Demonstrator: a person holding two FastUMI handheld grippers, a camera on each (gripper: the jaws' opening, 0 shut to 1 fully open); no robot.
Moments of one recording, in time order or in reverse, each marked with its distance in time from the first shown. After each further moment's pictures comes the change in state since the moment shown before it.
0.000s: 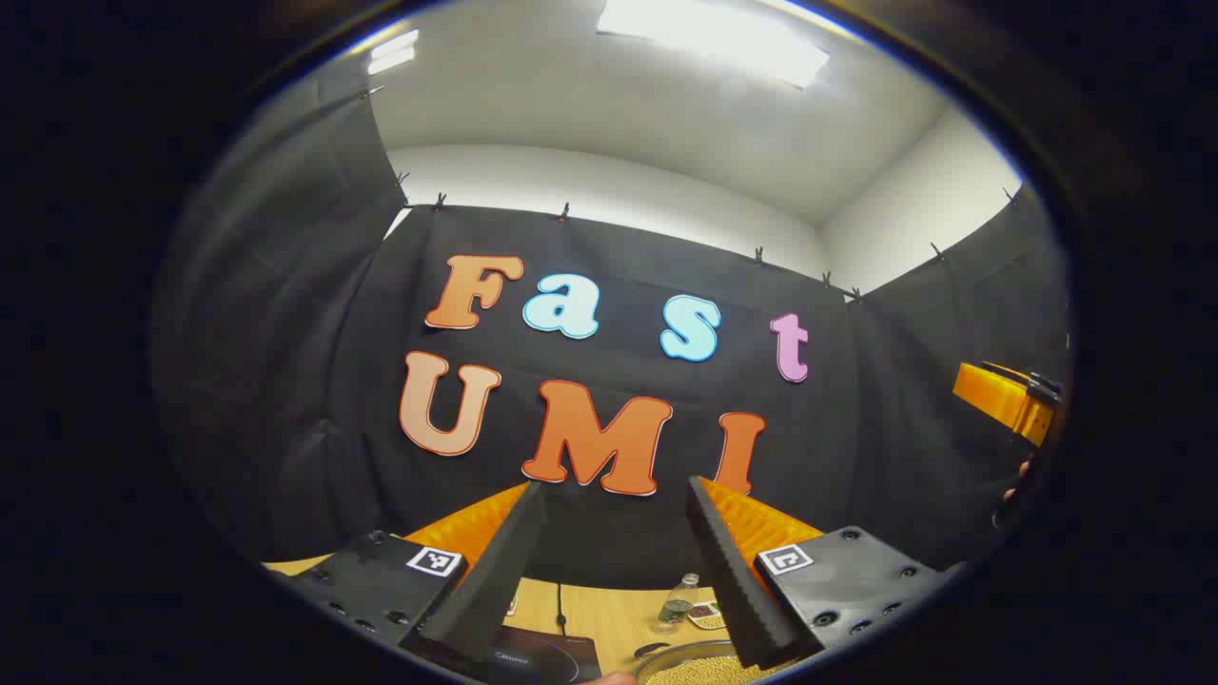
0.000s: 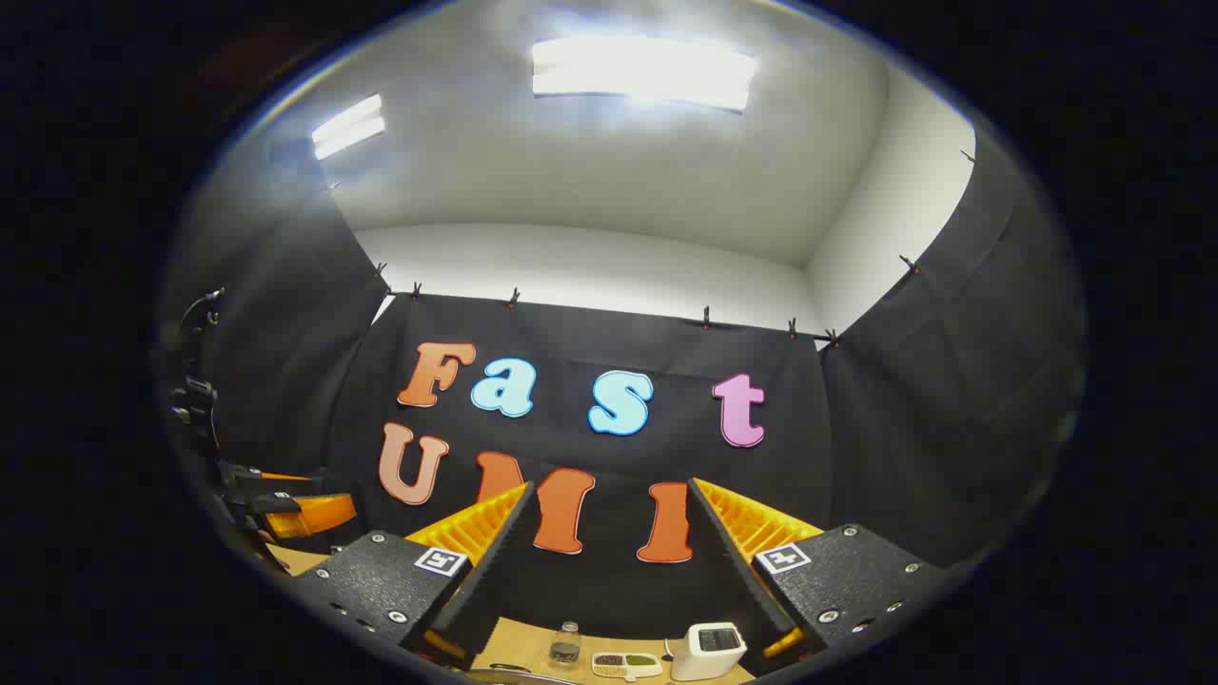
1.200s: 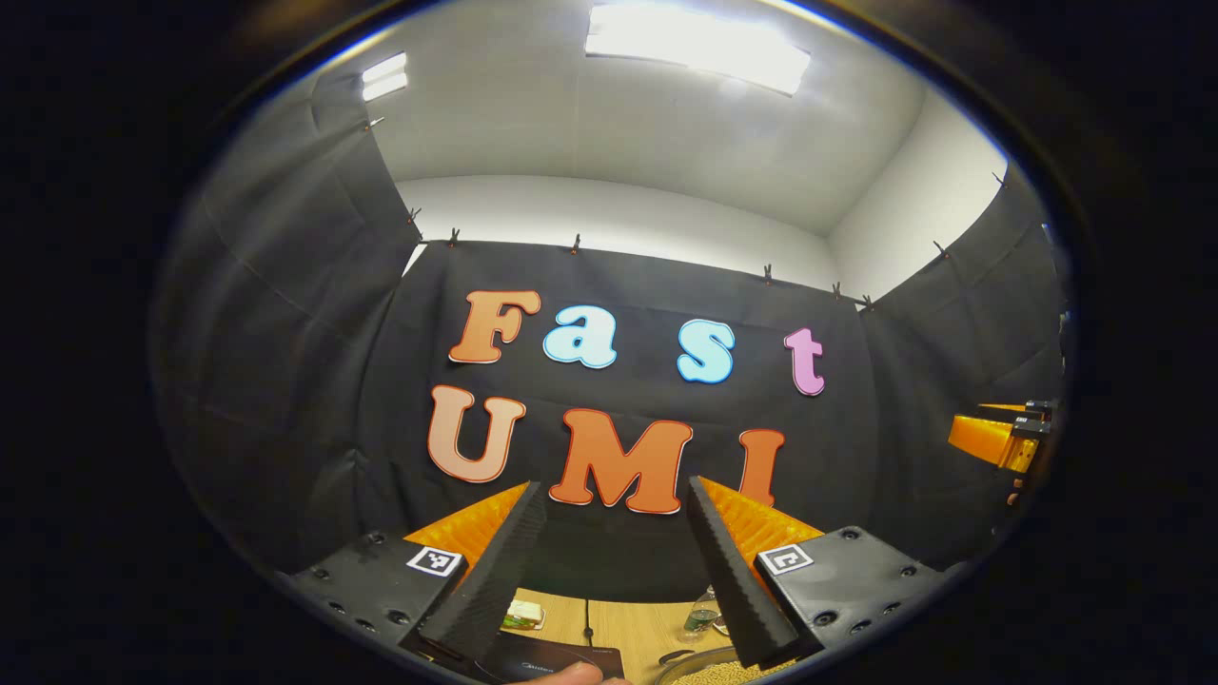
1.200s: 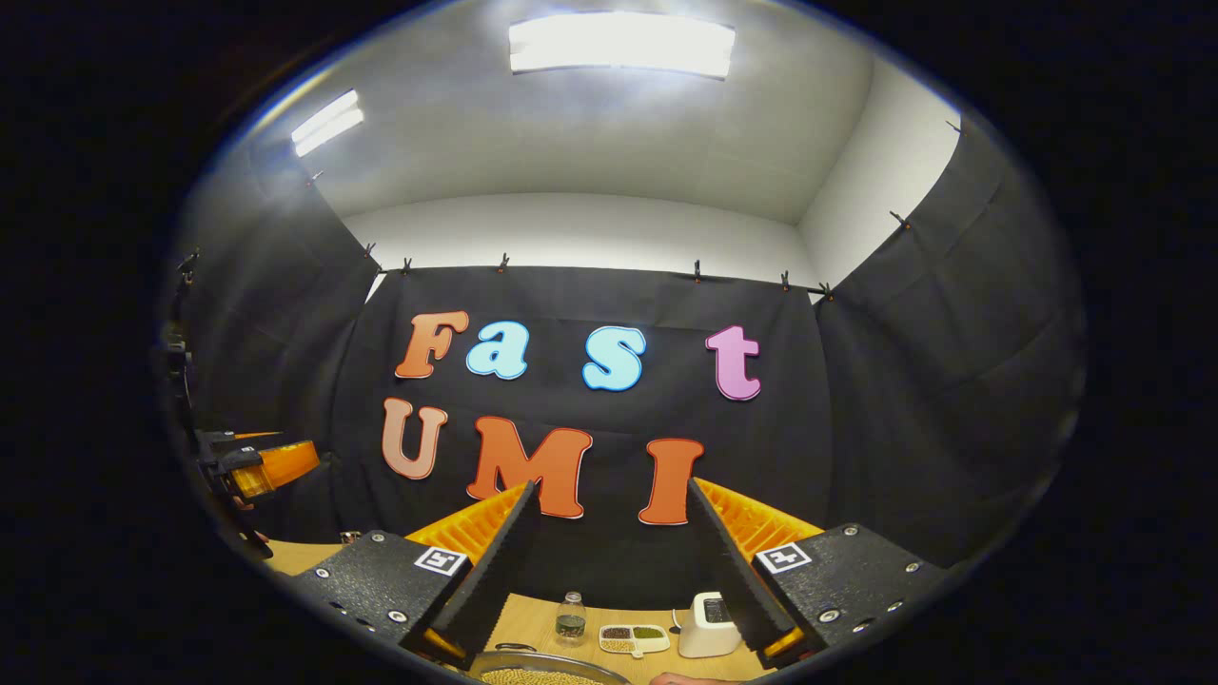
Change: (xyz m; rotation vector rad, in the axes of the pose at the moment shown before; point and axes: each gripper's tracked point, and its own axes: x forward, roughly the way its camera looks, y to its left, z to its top) left arm -0.031 0.004 0.025 0.055 -0.107 0.060; right arm -0.011 -0.025 -0.041 0.044 0.096 -0.020
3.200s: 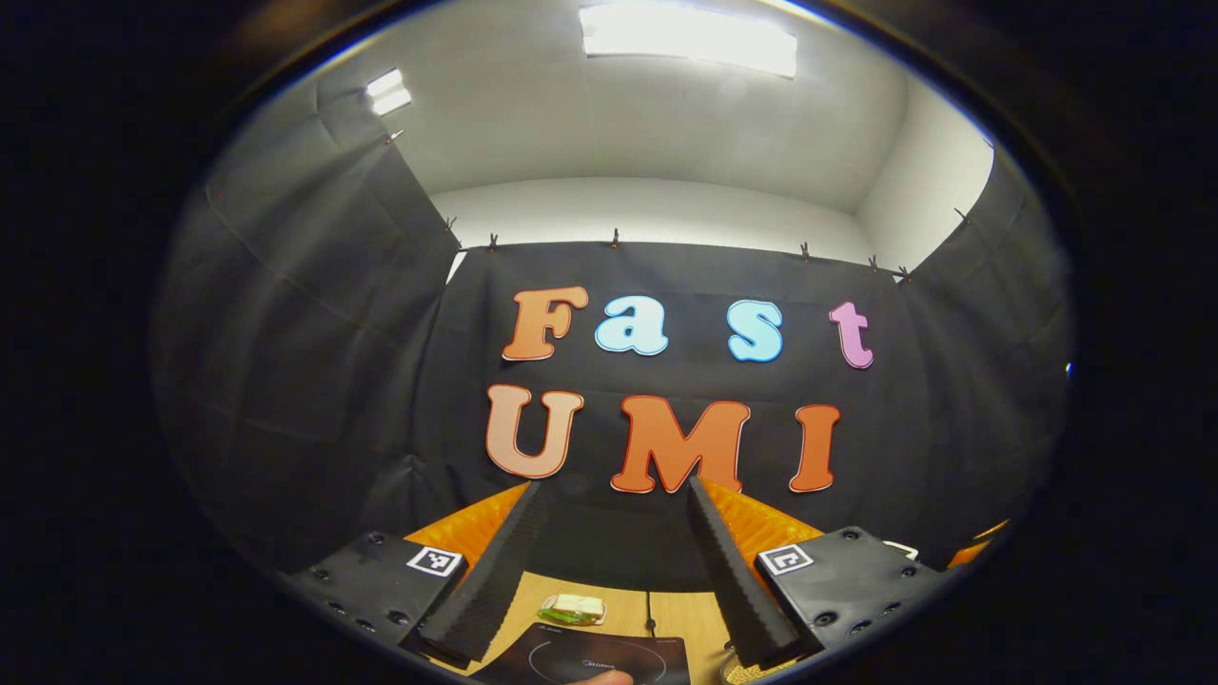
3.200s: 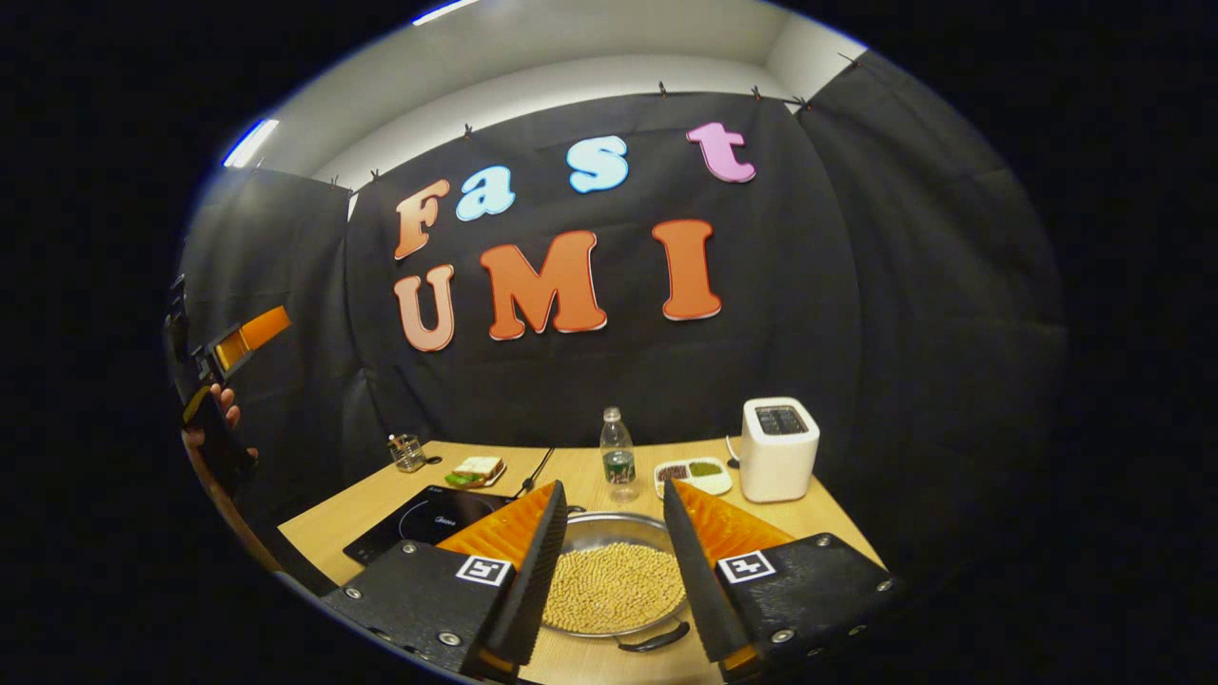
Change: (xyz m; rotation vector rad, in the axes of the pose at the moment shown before) left arm -0.019 0.057 -0.047 0.087 0.038 0.124; right arm -0.097 0.020 -0.256 0.244 0.624 0.096
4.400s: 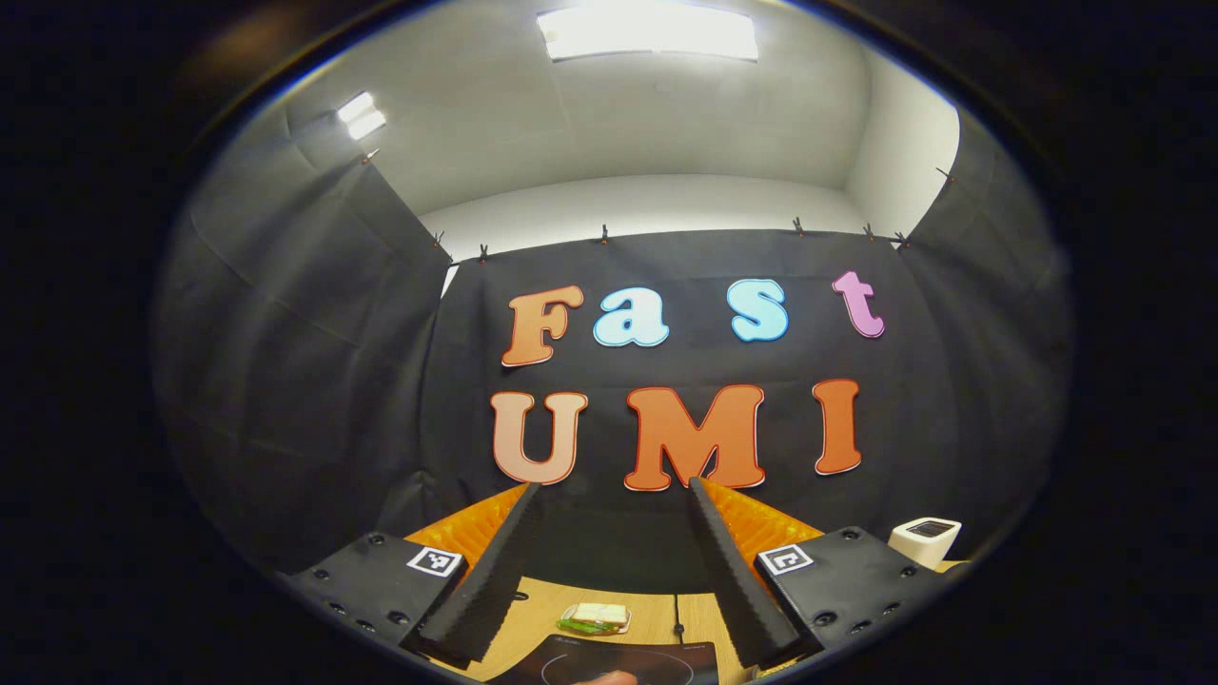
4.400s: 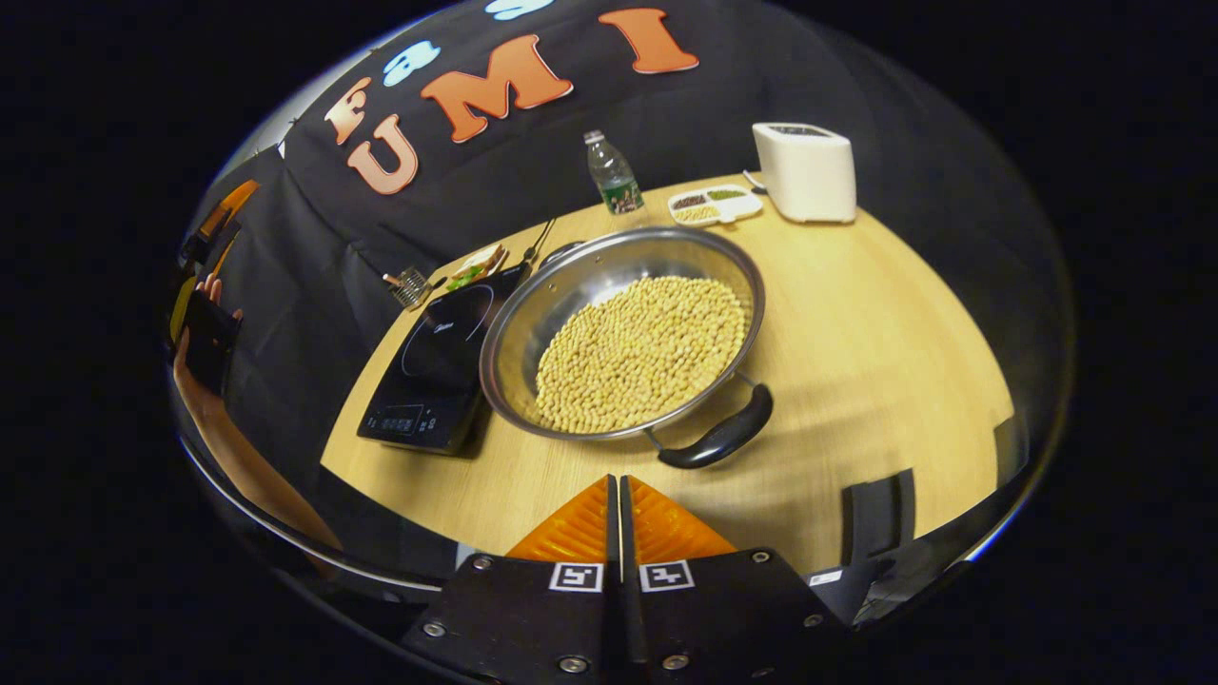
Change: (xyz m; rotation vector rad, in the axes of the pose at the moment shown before) left arm 0.036 -0.012 -0.031 0.112 -0.018 0.042; right arm -0.019 0.025 -0.227 0.220 0.699 0.100
